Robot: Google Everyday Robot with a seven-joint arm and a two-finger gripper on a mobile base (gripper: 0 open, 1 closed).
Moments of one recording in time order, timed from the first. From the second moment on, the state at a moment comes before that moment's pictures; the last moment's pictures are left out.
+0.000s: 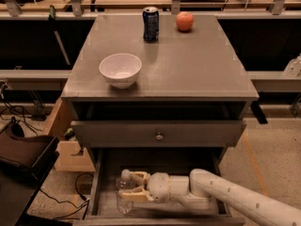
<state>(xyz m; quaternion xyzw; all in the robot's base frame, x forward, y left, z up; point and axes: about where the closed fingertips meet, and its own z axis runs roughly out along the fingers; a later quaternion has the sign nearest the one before) 0.429 0.080 0.546 -0.43 0.57 0.54 0.46</state>
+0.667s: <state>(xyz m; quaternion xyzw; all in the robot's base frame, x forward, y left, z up) 0.480 0.080 0.528 -0.46 0.53 0.53 0.47</state>
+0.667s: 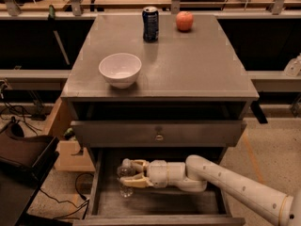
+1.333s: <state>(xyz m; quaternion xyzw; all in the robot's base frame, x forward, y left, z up) 0.486 0.077 0.488 -0.48 0.55 0.50 0.47</state>
